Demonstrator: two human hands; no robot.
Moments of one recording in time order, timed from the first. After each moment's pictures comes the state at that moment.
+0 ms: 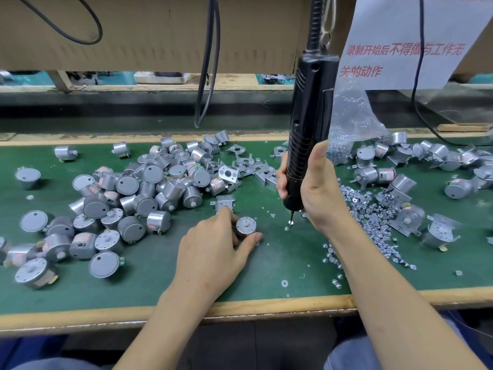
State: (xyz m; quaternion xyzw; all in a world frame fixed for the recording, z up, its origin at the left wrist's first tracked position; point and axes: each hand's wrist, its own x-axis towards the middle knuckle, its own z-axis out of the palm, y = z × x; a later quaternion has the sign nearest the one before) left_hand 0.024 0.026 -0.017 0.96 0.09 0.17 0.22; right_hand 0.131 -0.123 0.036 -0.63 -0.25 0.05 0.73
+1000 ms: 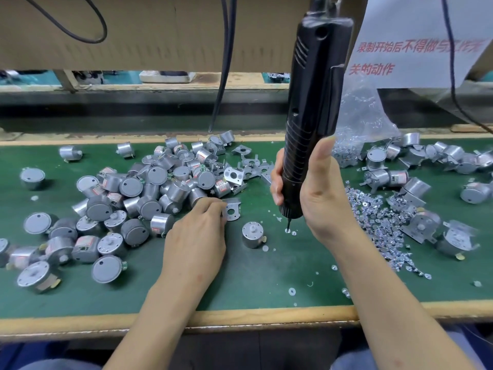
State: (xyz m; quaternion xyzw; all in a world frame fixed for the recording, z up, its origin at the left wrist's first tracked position) left_hand 0.031 0.047 0.000 0.97 0.15 0.16 0.14; right_hand 0.109 -0.107 0.056 -0.61 -0.29 0.05 0.74
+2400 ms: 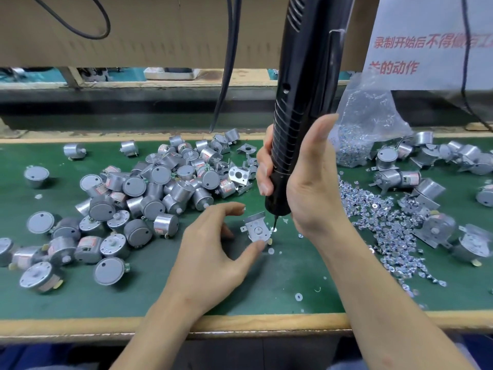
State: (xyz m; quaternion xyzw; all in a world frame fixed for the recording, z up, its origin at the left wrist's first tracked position) left_hand 0.014 0.043 -0.009 0.90 0.04 0.24 0.36; right_hand 0.104 -0.076 0.073 -0.53 -0.32 0.03 0.78
